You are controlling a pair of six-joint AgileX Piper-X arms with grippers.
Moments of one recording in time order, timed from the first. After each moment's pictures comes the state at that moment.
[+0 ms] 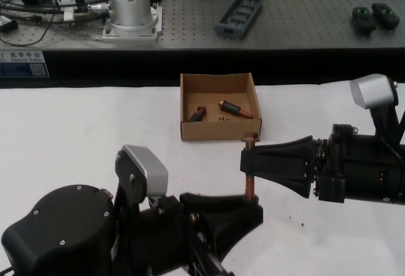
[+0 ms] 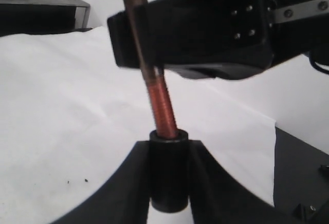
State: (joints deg) left arm -46.2 81.2 -19.1 -51.2 20.8 -20.7; right arm 33.9 70.7 -25.7 -30.1 -47.2 28.6
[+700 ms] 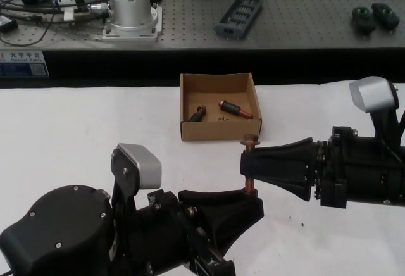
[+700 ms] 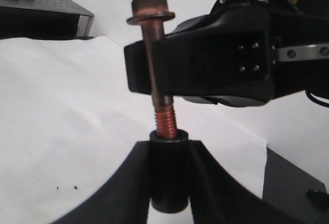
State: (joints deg) left arm -46.2 81.2 -19.0 -53.3 19.2 -26.5; right arm 33.9 70.7 -25.3 -30.3 -48.4 27.3
